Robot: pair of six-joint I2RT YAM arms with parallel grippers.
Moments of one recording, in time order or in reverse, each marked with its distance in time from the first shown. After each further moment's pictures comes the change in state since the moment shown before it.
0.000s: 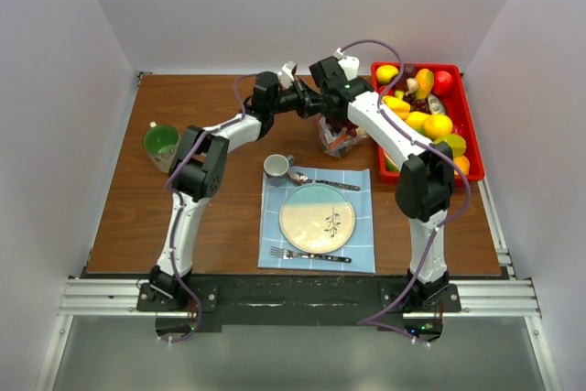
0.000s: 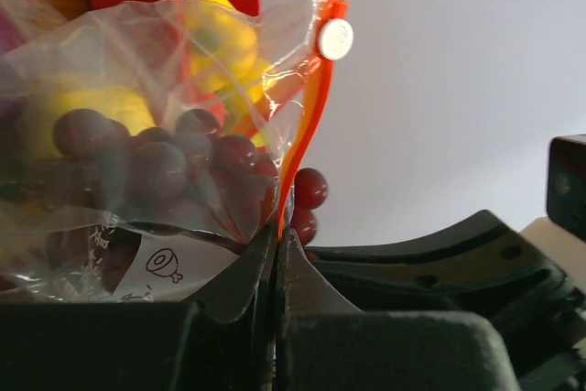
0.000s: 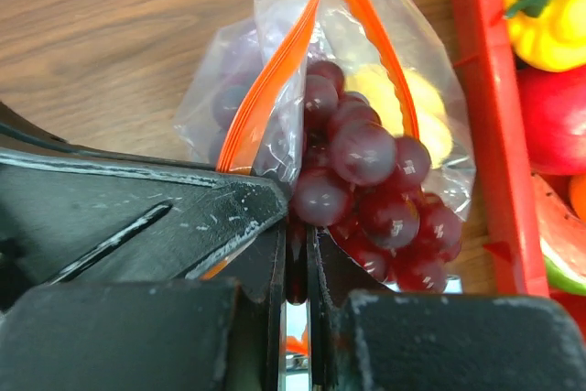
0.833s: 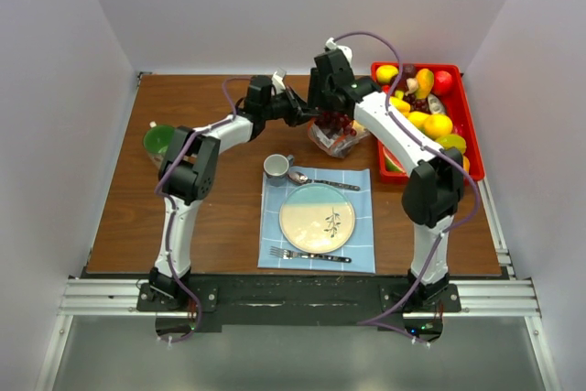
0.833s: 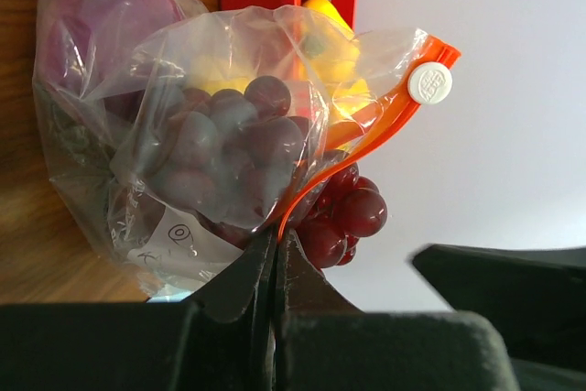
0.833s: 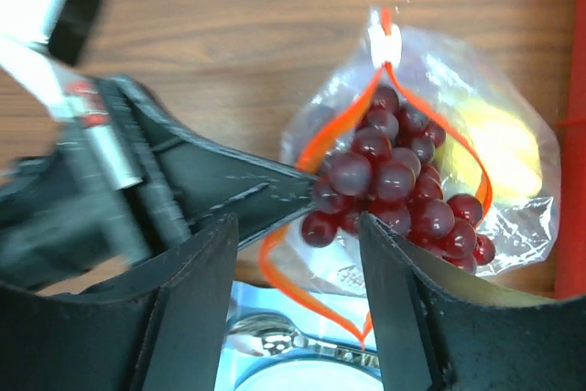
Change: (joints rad) left arm 0.034 -0.100 -0.127 -0.231 -0.093 0.234; right arm 0.002 -0.065 -0.021 0.134 -0.234 -0.122
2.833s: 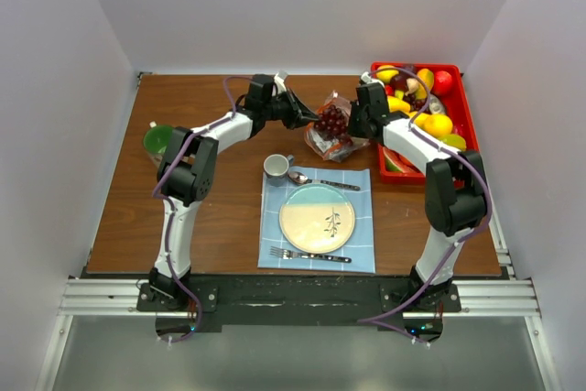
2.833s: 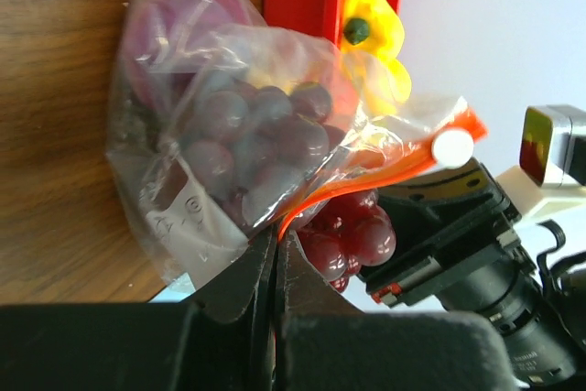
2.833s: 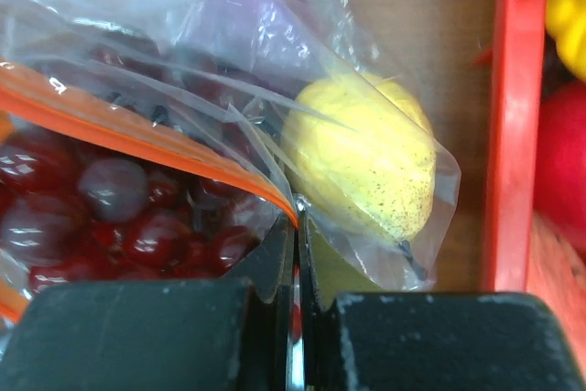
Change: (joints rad) left arm -0.002 -0.021 0.028 -0.174 -0.018 0.098; right arm -0.201 -0.153 -0.574 0.392 -0.170 -0.094
